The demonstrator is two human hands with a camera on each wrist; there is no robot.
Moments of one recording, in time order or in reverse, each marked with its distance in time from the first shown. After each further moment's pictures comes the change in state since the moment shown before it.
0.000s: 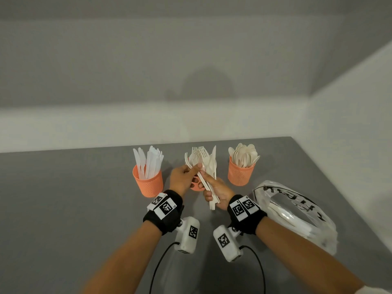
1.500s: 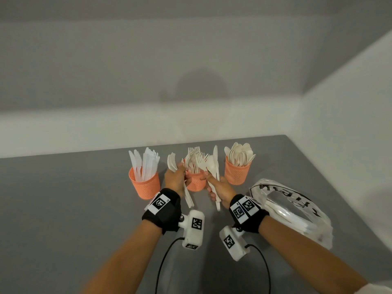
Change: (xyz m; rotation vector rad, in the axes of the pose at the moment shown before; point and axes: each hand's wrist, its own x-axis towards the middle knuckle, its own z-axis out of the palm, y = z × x) left_hand 0.006 0.002 0.001 -0.412 0.168 -0.214; right_hand -0.004 0.003 -0.017 -0.214 0.141 -0.120
